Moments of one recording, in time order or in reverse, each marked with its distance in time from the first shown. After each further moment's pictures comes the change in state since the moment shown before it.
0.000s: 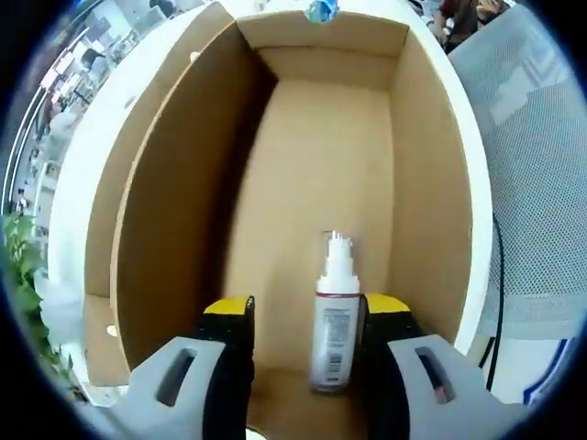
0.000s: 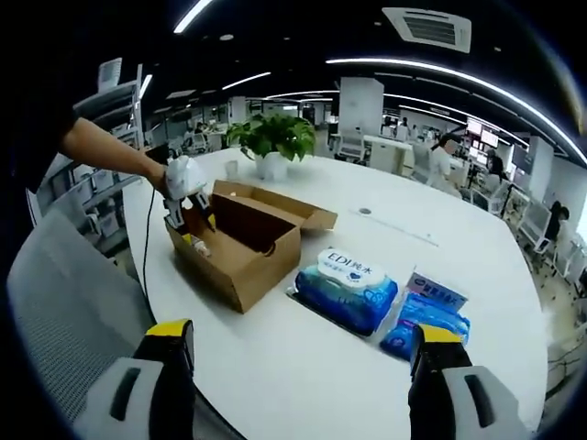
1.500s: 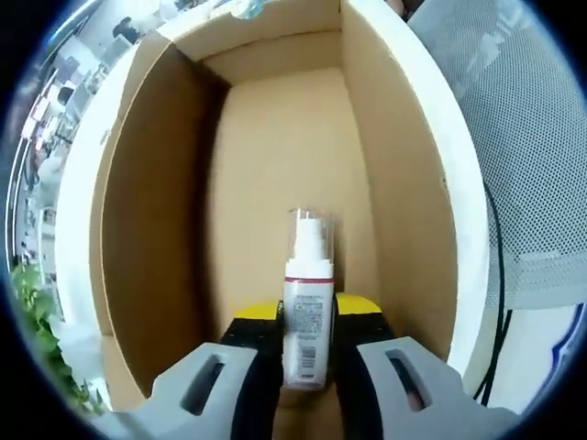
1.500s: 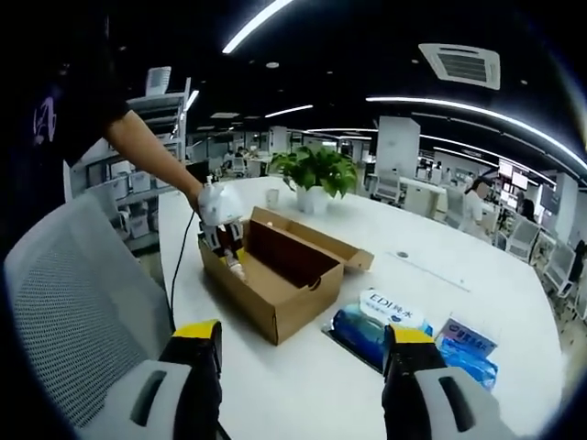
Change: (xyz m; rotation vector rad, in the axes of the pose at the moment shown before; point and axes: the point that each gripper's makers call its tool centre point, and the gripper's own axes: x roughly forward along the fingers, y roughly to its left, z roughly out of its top) left arm 0.004 -0.019 0.002 0.202 0.024 0.007; right arm 0.008 0.043 0.022 -0.127 -0.184 0.151
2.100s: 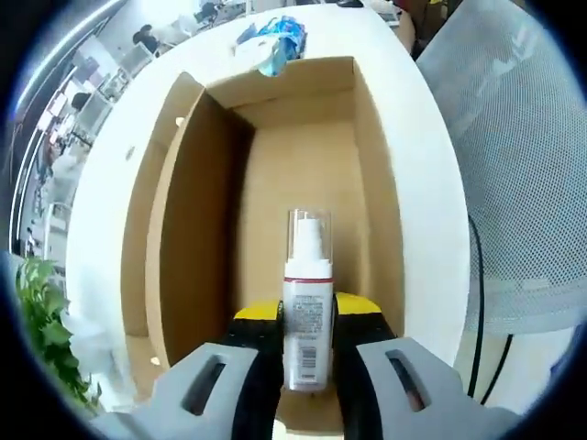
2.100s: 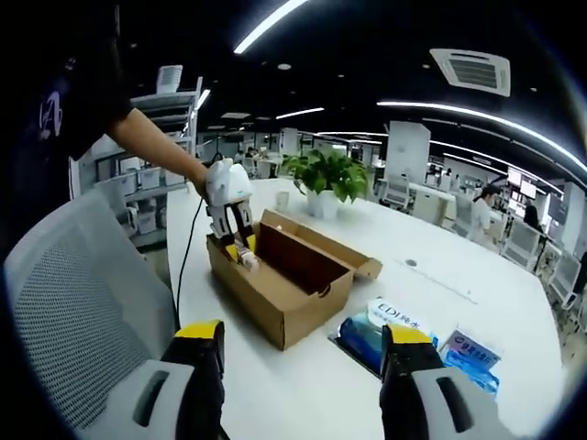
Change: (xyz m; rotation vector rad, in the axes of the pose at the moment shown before) left arm -0.036 0.008 0.029 -0.056 -0.101 0.042; right arm 0.004 0.010 0.010 -0.051 -0.010 0.052
